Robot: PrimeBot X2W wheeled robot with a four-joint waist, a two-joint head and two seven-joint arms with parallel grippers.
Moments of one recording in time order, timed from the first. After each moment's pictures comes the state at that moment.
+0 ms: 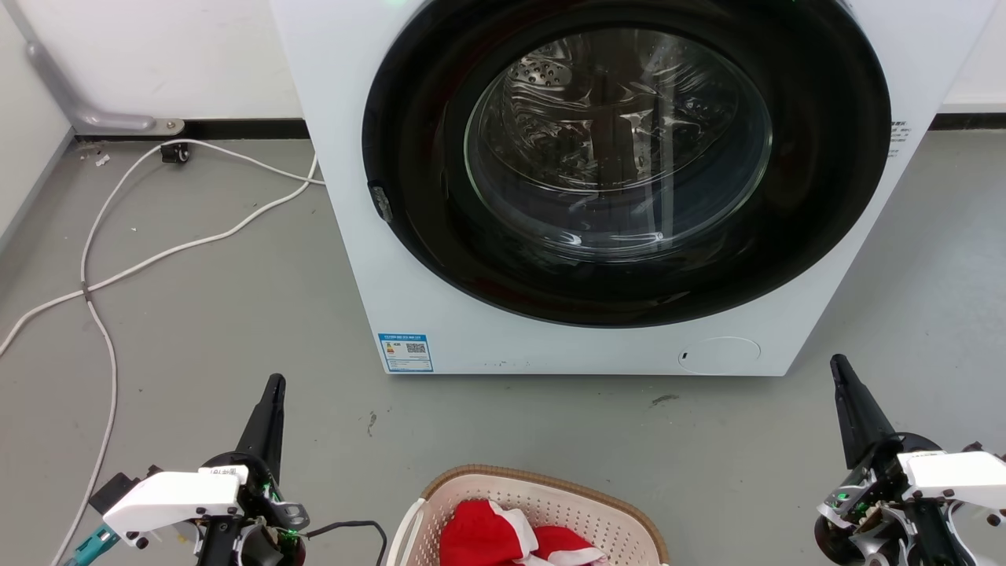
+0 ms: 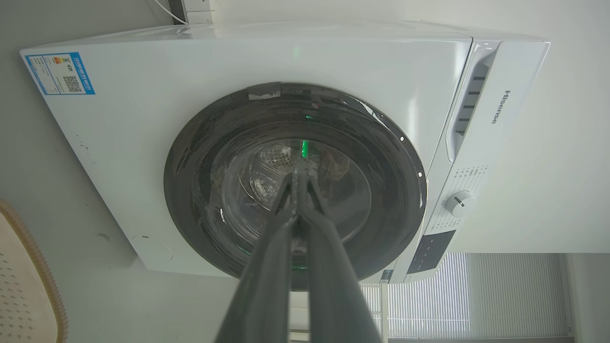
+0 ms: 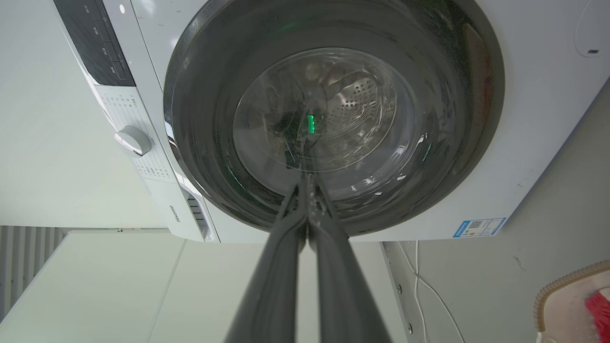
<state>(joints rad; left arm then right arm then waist) -0.10 0.06 0.10 0.25 -1.62 -0.13 0.10 -0.10 -0.06 -0.10 0.24 1.63 0.13 0.10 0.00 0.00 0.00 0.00</state>
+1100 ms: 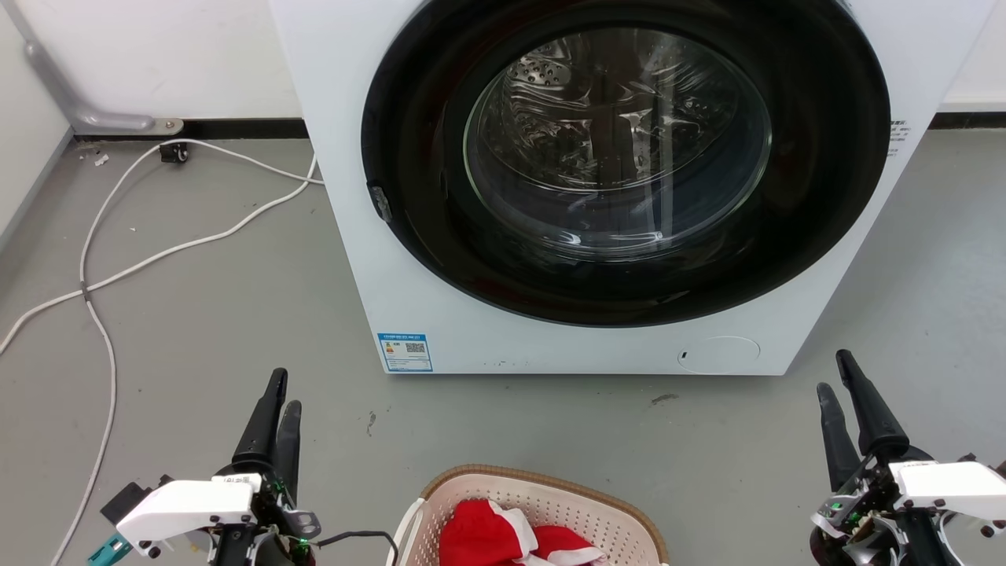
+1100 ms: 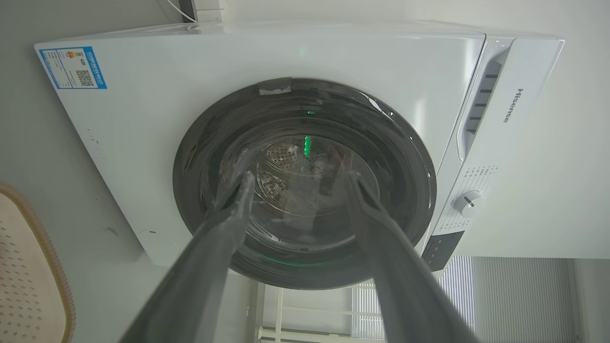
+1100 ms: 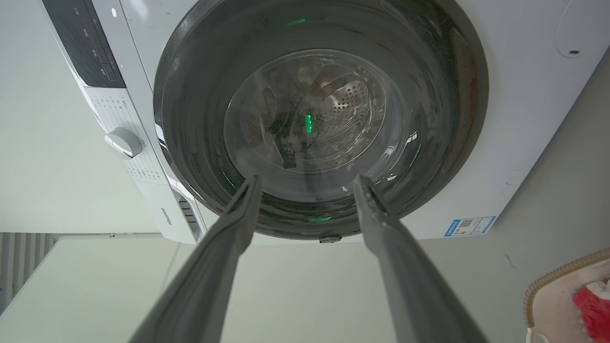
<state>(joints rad) -0.08 0.05 0.08 0.25 -1.62 -0.13 0.07 -0.08 -0.06 -0.08 0.25 1.62 0.13 0.07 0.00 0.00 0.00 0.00</state>
